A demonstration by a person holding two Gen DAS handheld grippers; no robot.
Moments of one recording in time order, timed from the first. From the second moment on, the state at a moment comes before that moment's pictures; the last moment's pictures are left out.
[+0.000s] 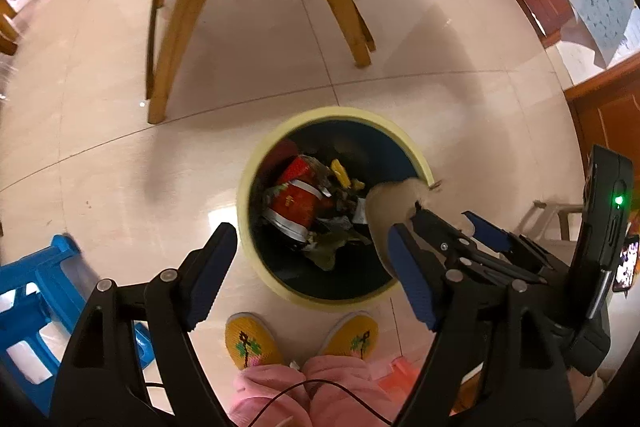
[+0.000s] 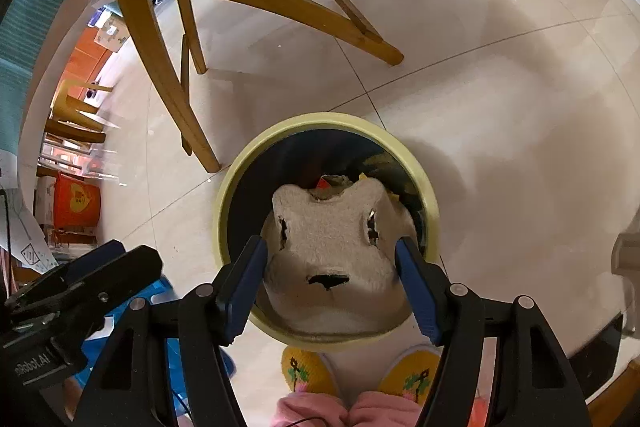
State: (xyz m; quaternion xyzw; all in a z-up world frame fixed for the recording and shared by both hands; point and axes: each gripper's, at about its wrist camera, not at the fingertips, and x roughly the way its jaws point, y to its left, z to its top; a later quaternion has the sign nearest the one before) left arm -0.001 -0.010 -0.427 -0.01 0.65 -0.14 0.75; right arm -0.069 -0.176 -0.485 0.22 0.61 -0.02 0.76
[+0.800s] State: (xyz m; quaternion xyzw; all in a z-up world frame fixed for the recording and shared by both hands) left arm 0.000 0.023 -0.315 0.01 0.61 -0.09 0.79; right arm -0.073 -0.166 -0.394 0.22 0.56 -0.02 0.80
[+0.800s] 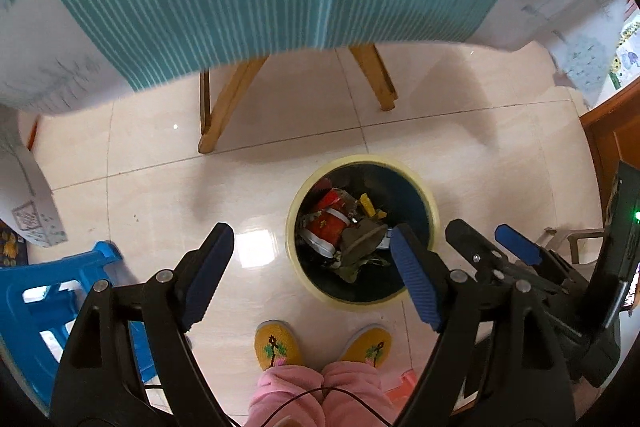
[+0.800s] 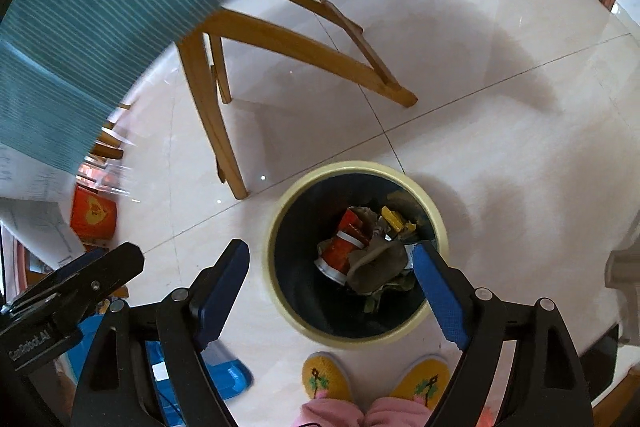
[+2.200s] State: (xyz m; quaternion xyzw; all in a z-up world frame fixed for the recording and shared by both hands) left arm 0.027 0.034 0.164 0.01 0.45 -0.05 0.89; right arm -0.065 -0.169 0.127 0.10 0.39 0.07 0.91
